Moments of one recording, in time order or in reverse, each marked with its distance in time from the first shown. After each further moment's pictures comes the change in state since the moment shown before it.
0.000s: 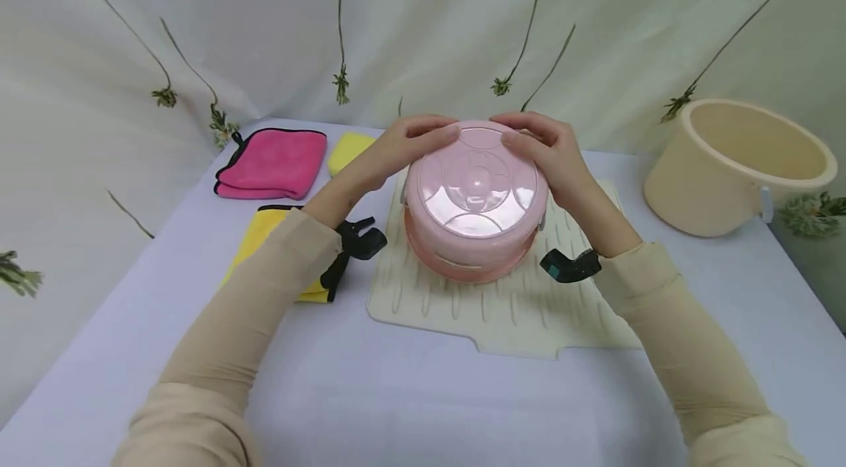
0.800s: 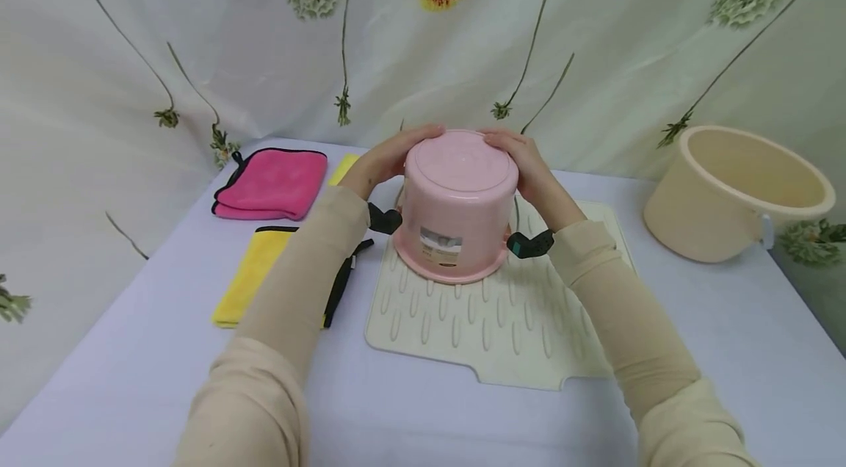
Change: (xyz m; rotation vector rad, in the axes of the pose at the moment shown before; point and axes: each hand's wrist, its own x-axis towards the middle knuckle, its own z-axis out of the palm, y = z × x) left_hand 0.061 -0.058 -0.038 -0.162 -0.034 -0.303; right_hand 0.067 0.059 -0.007 0.059 0.142 0.318
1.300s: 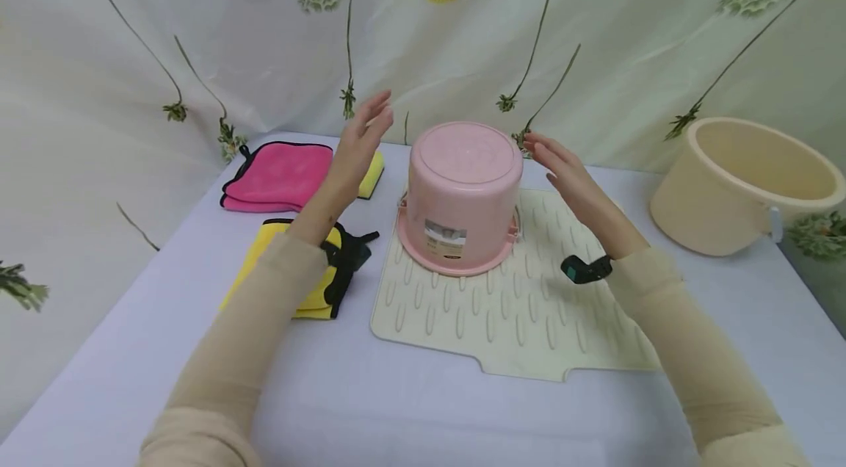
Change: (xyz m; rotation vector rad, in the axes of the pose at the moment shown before) left_hand -0.087 0.007 0.011 0.063 0.480 0.363; right_hand -0.053 -0.002 -0.049 -0.336 -0.153 -0.073
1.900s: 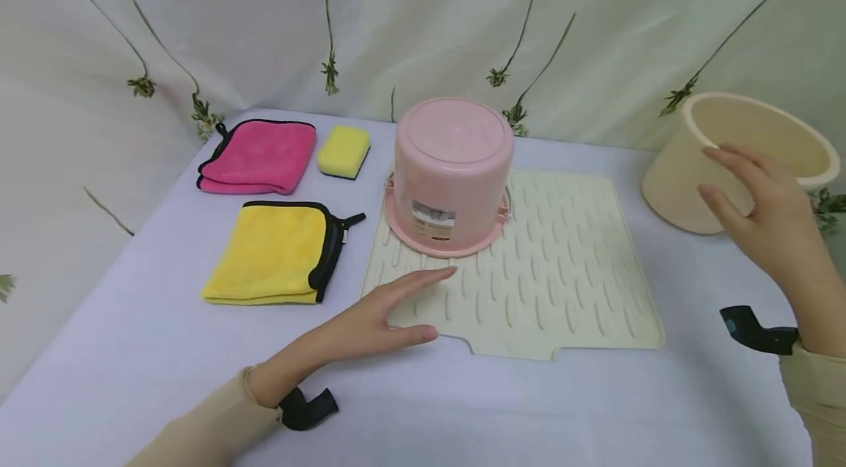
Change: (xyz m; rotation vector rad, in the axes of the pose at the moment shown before) left_hand -0.166 -0.025 0.056 0.140 -0.650 0.053; right_hand -0.155 -0.011 -0.111 -0.967 0.415 -0.266
